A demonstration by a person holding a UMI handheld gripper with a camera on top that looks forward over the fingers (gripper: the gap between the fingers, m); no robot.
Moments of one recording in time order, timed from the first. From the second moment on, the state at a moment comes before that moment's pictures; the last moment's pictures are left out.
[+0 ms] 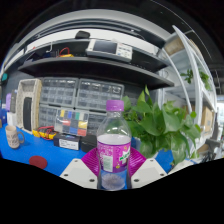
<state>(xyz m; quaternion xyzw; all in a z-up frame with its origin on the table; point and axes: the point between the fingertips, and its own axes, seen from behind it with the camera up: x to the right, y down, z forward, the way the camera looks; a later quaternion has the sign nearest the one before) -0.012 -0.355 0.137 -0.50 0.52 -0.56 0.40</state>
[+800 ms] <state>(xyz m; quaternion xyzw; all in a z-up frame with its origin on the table) 0.068 -0.008 0.168 -0.71 -0.09 -0.70 0.06</state>
